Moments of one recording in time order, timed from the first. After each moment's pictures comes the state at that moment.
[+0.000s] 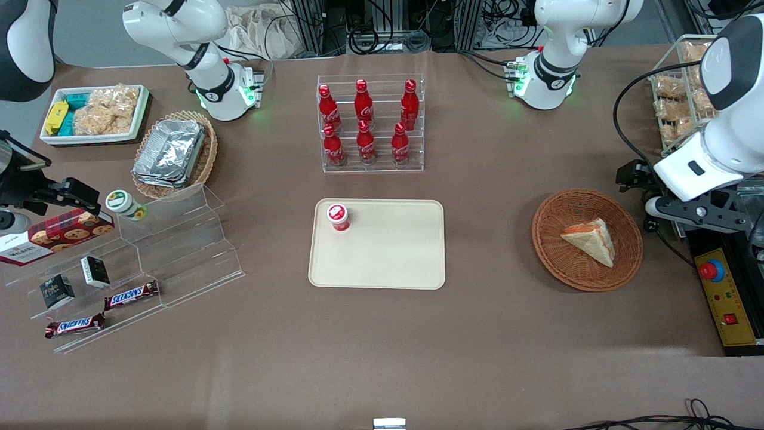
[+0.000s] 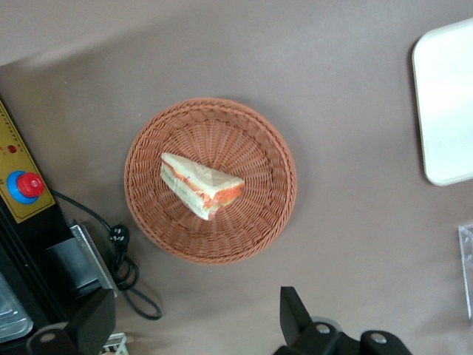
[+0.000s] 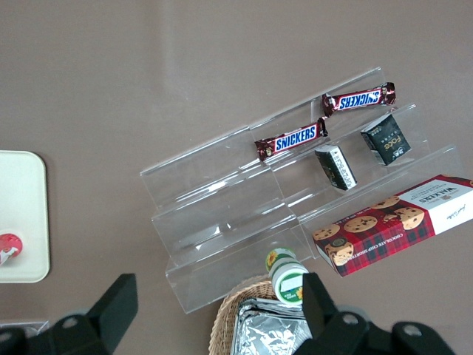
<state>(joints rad) 0.01 0.07 -0.08 -1.64 0.04 1.63 0.24</state>
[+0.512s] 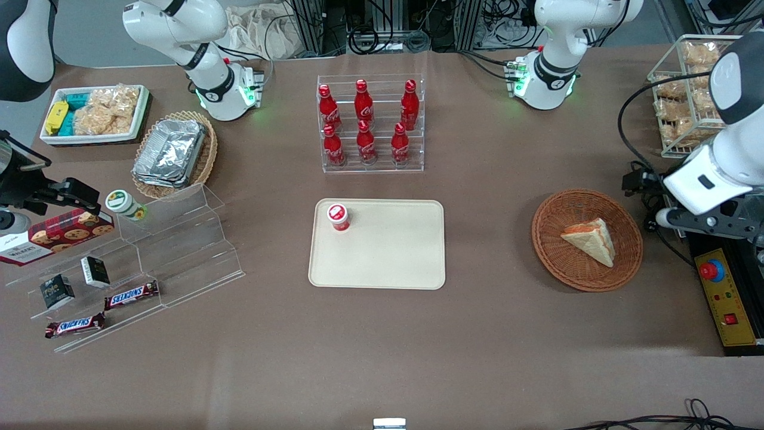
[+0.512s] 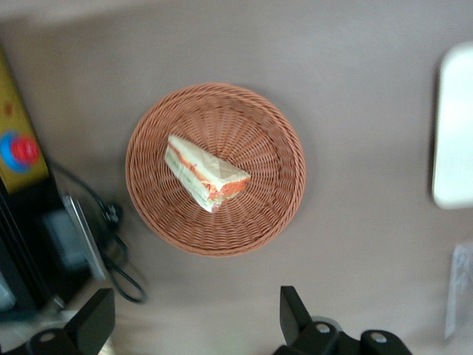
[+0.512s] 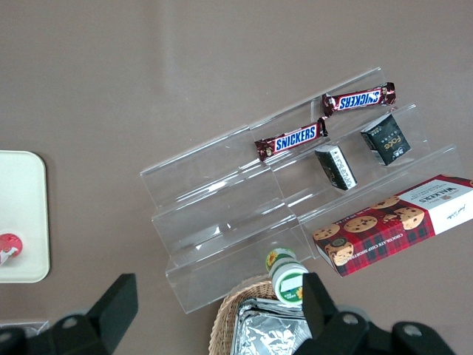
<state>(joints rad) 0.01 0.12 -0.06 -1.64 0.05 1.63 -0.01</state>
